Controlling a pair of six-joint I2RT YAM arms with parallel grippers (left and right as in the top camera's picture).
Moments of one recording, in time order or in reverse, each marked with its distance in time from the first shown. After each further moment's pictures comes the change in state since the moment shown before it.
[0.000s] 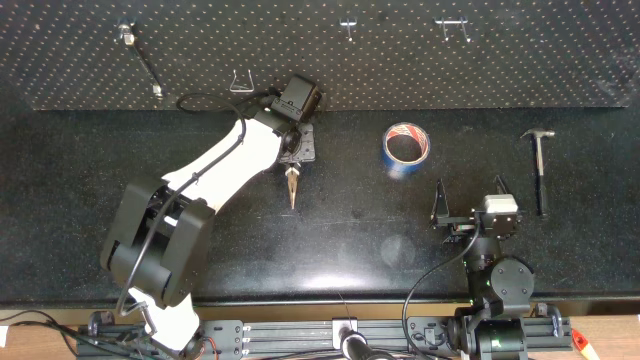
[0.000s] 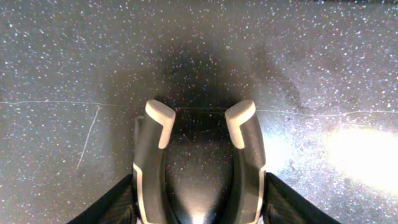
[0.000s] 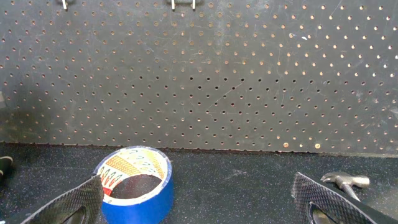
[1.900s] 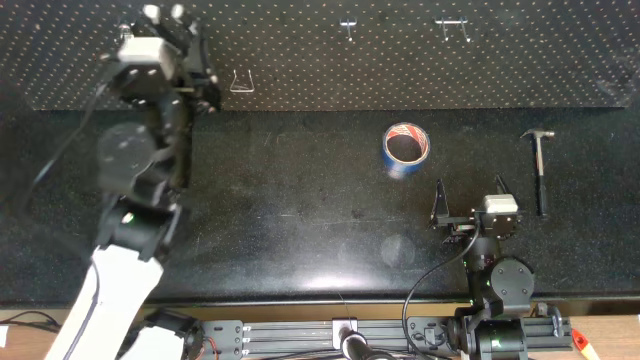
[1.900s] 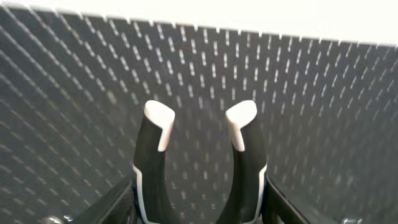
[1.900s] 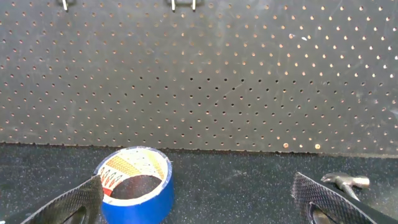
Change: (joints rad) left arm 0.225 -0.853 -0.458 1.031 -0.134 0.464; right arm 0.000 -0.001 0.000 0.000 0.000 0.000
